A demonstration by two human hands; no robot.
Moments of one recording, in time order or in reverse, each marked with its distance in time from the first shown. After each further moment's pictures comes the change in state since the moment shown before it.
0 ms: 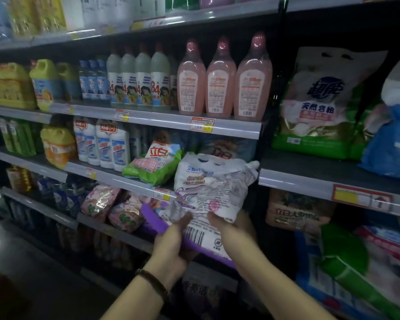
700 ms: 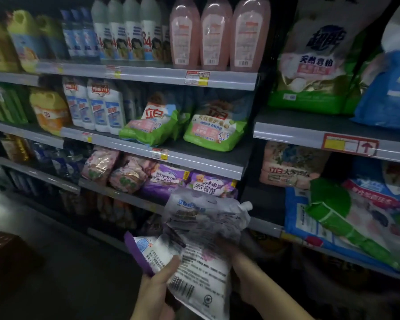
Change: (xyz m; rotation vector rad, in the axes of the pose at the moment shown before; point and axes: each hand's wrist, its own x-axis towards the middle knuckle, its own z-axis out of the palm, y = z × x) left_hand -0.092 -0.116 -0.135 -0.021 0.057 0.011; right_hand -0.088 0.132 -0.029 0.196 -0.168 0.551
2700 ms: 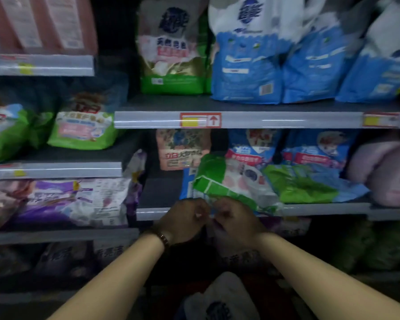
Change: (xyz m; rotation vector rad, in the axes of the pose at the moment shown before) left_hand 0.014 -0.114 0.268 1.528 -0.964 0.684; right_hand -0.049 -0.054 -0.271 -0.829 0.479 -0.547
